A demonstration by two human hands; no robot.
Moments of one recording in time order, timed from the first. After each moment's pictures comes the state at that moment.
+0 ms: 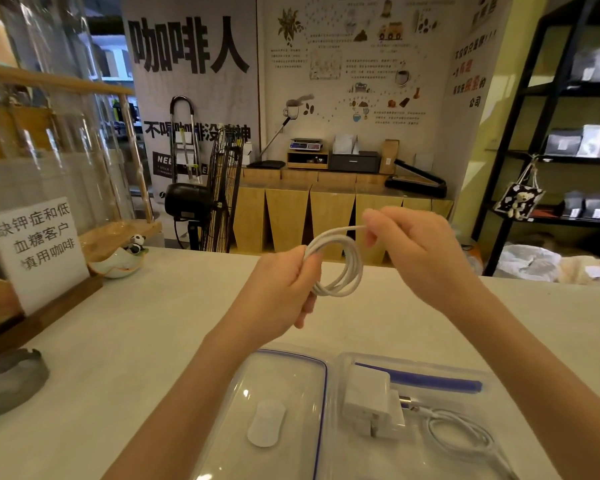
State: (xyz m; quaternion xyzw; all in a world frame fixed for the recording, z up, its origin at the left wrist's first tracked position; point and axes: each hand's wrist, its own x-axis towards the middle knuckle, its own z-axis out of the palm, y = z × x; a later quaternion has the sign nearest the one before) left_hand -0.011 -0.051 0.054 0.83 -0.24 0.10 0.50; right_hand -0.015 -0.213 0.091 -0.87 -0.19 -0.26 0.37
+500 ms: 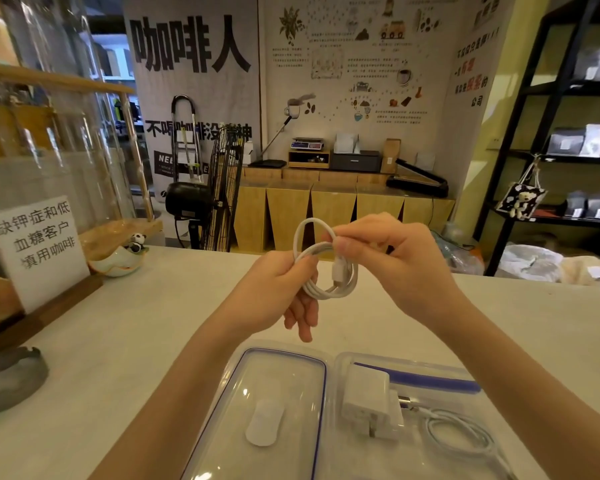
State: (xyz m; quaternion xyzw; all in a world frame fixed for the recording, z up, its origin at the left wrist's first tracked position) left_hand -0.007 -0.044 0.060 0.79 -0.23 -0.04 0.56; right_hand -0.015 -0.204 0.077 -0.81 -0.28 -0.26 0.45
